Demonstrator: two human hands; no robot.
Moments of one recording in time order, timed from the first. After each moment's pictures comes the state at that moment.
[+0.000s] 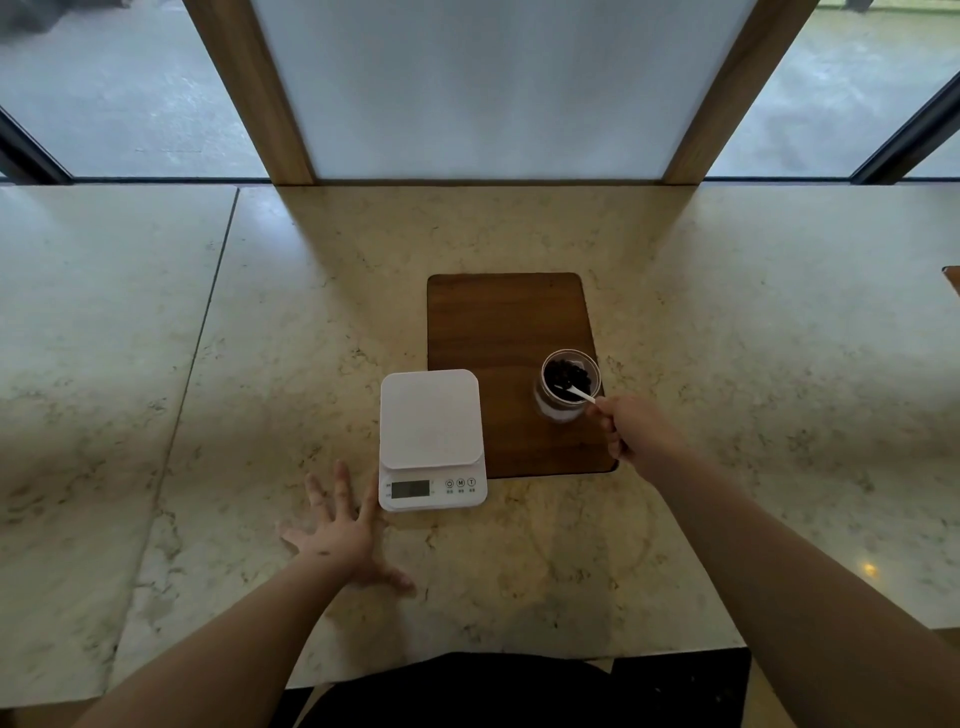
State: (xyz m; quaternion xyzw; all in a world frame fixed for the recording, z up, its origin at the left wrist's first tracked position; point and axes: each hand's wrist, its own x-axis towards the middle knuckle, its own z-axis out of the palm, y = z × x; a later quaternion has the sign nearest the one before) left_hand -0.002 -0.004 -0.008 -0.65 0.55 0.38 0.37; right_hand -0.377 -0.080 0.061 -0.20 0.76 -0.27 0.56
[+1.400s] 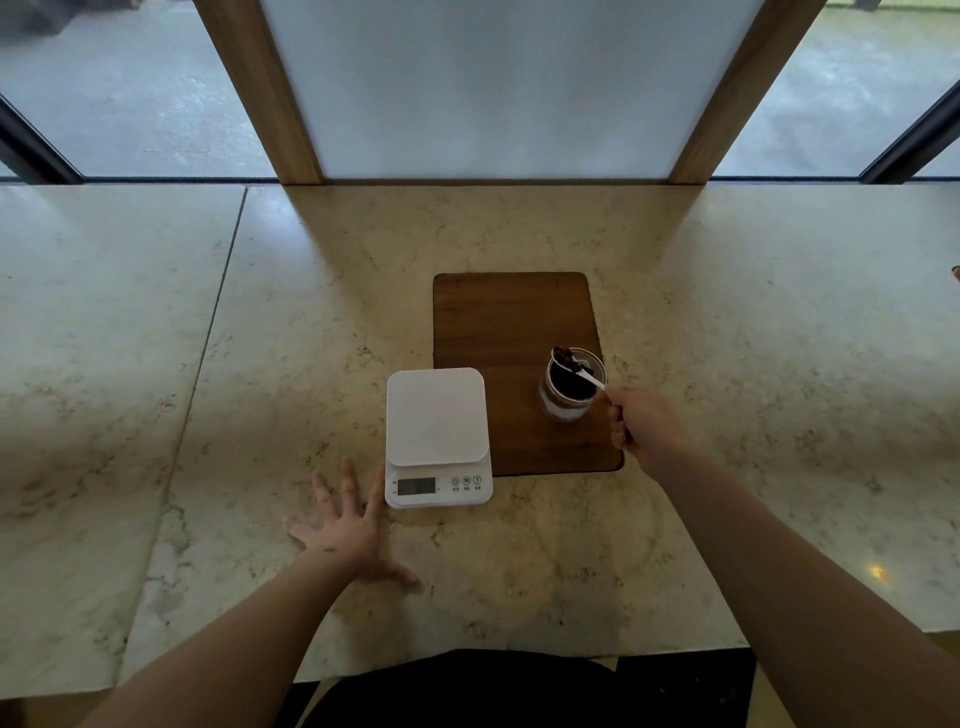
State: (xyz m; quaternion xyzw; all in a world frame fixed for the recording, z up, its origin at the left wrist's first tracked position) left_hand -0.003 -0.002 0.001 -0.64 0.57 0.38 0.34; right_hand -0.372 -0.080 0.070 -0.19 0.73 -0.34 0.56
